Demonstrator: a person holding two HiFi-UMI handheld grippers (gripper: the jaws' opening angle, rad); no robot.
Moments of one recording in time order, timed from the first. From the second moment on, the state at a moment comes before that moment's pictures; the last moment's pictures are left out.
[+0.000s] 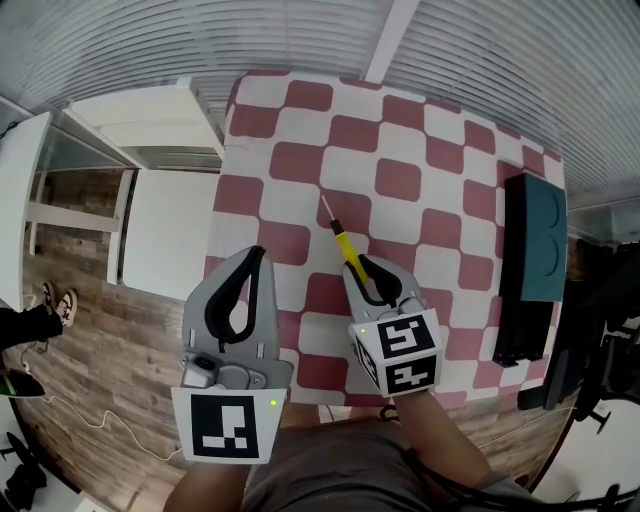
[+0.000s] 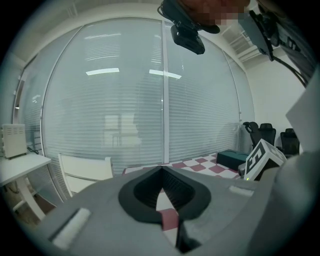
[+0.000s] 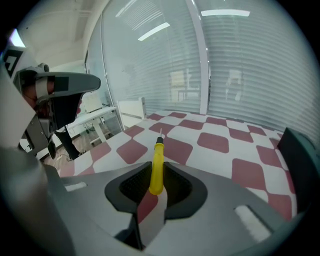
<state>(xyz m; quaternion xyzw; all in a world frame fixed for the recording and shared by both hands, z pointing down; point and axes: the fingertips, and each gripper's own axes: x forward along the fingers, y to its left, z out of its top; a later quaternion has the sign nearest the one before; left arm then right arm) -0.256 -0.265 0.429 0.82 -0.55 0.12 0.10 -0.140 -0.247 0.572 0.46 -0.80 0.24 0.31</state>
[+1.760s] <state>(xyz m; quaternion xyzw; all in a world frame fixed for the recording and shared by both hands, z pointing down) -0.106 -0.127 0.242 0.80 -0.59 0.03 -0.11 -0.025 -0.147 0.249 0.43 -0.90 0.02 0.06</state>
